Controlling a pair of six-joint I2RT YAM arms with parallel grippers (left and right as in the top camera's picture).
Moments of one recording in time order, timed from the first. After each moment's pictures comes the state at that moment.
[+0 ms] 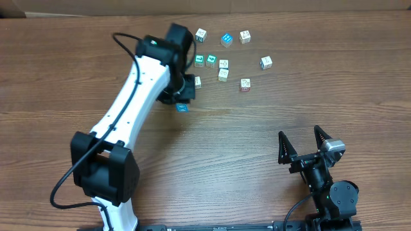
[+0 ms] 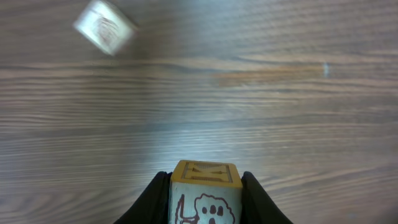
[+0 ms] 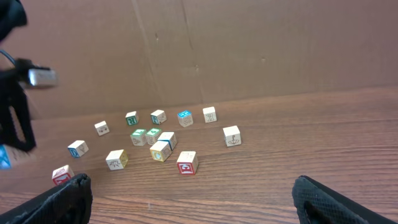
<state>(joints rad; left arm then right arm) -0.38 1.95 1.79 -1.32 0.08 -0.38 0.10 0.01 0.02 -0.02 -0.12 0.20</state>
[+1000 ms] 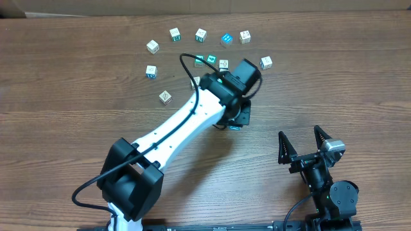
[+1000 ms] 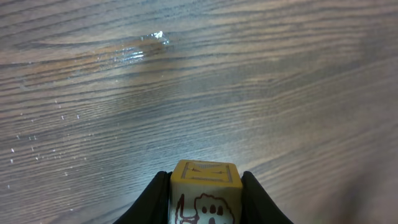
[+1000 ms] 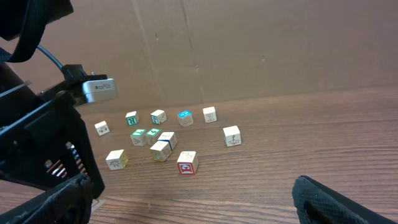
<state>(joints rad) -0.75 1.95 1.67 -1.03 0.06 -0.62 0.10 0.01 0.02 -0.02 -0.12 0.20</state>
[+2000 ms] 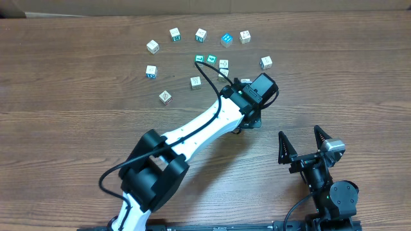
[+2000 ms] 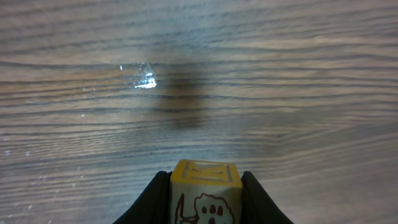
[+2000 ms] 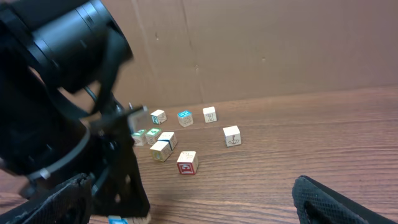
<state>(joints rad) -0.83 2.08 1.66 -0.87 -0.09 -0.78 0.10 0.01 0.02 -0.02 -0.12 0.20</state>
